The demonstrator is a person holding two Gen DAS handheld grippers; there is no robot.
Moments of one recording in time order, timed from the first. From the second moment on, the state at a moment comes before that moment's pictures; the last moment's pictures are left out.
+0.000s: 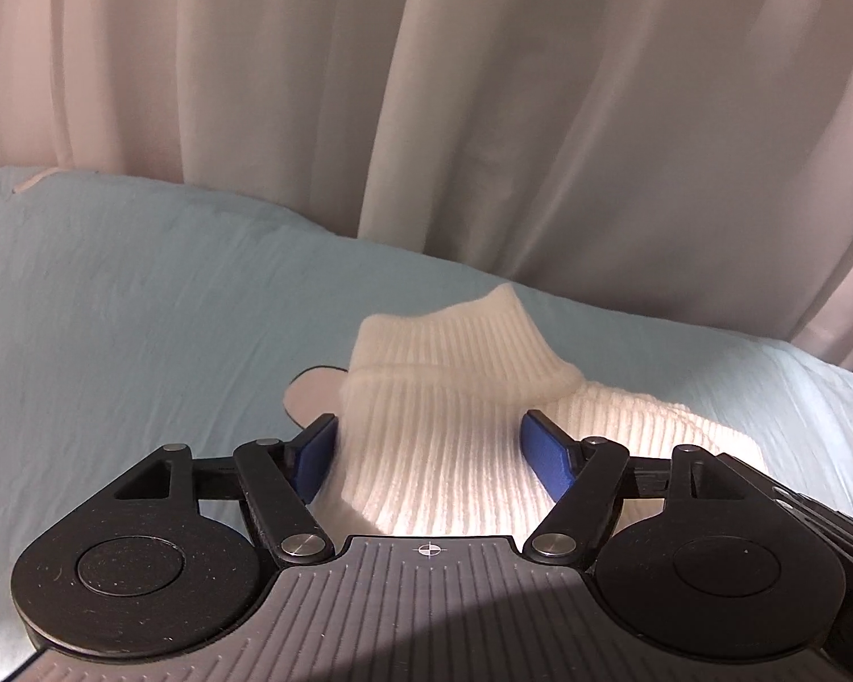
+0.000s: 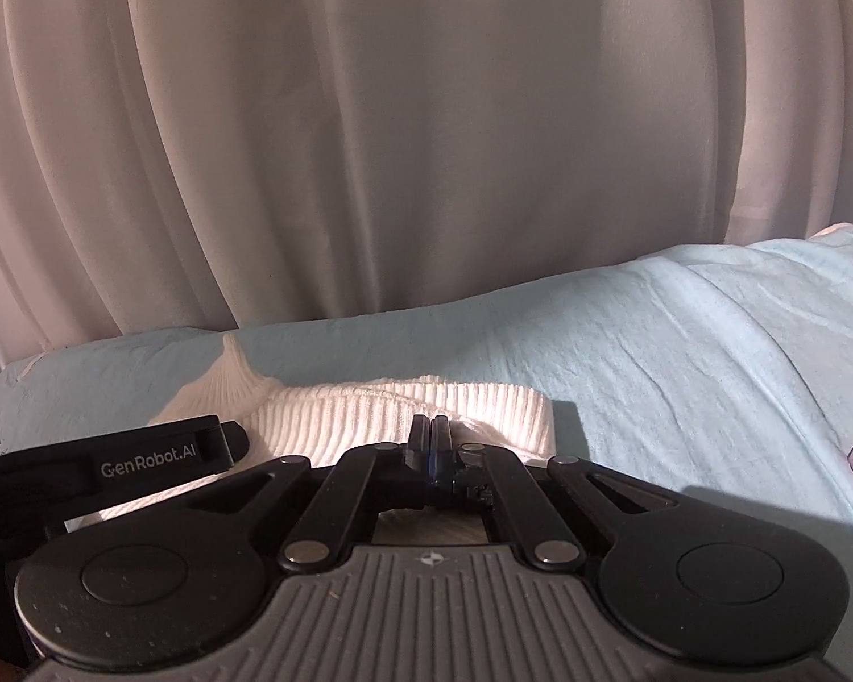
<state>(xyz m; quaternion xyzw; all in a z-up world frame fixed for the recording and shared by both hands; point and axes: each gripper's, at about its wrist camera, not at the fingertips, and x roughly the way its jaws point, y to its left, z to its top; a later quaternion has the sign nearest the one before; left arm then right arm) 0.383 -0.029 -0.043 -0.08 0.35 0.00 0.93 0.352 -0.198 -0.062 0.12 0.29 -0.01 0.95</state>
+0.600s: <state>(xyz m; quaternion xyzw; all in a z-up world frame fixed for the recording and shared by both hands) 0.220 0.042 -0.018 -0.08 0.40 -0.11 0.91 0.164 -0.247 -0.046 0.28 0.40 0.05 0.87</state>
